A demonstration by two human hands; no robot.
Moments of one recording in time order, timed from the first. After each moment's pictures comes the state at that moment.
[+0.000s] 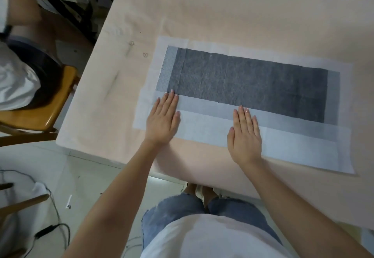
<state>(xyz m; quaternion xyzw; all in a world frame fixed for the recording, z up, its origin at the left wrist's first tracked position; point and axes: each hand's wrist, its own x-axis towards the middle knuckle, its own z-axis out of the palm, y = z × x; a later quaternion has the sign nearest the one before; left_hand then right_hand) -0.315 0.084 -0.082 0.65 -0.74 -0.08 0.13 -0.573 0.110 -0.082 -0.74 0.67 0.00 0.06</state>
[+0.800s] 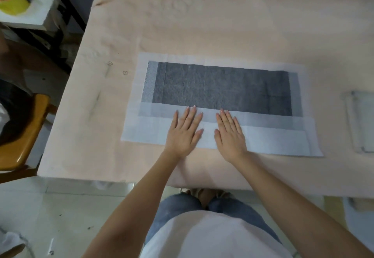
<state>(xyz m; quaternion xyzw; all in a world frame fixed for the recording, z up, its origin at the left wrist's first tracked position) -0.386 0.091 -0.079 0.52 -0.84 -0.11 0.08 -0.570 0.114 -0.070 -0.73 0.67 0.04 0.08</state>
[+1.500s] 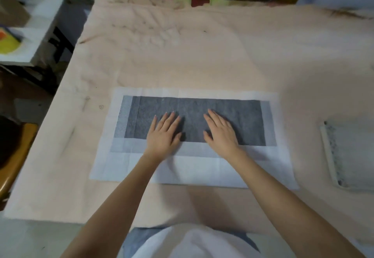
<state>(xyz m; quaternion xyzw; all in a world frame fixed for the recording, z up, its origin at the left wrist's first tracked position) -0.429 0.005 -0.035 0.56 -0.82 -0.11 0.06 -0.643 0.014 -0.021 -0.77 0.63 -0.04 0.12</state>
